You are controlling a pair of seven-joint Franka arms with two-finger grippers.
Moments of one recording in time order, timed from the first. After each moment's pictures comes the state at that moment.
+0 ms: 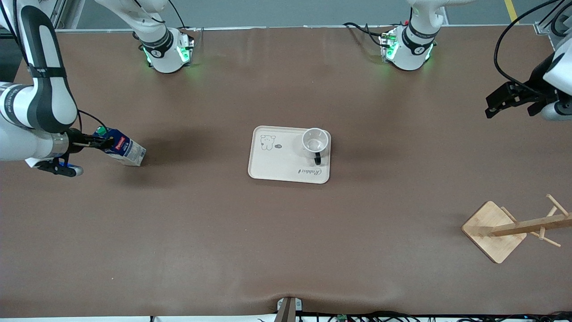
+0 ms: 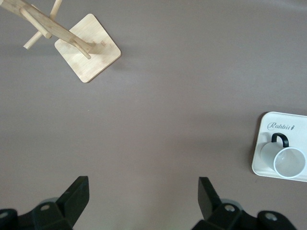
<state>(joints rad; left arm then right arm) 0.07 -0.06 -0.15 -1.58 0.01 1.56 -0.11 -0.19 0.23 0.01 -1.91 0.02 1.73 0.04</state>
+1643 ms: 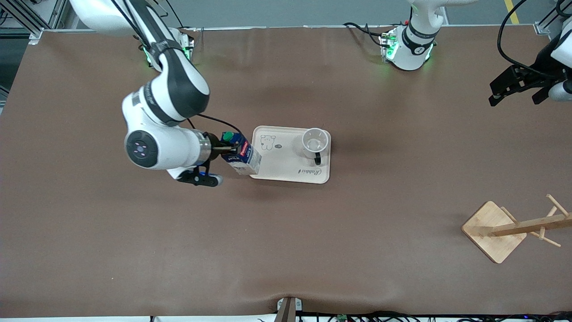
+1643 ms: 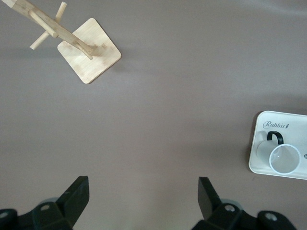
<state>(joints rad) 0.02 -0.10 -0.09 -1.60 0.01 1.56 -0.10 0.42 0.50 0.03 -1.45 0.39 1.66 0.50</state>
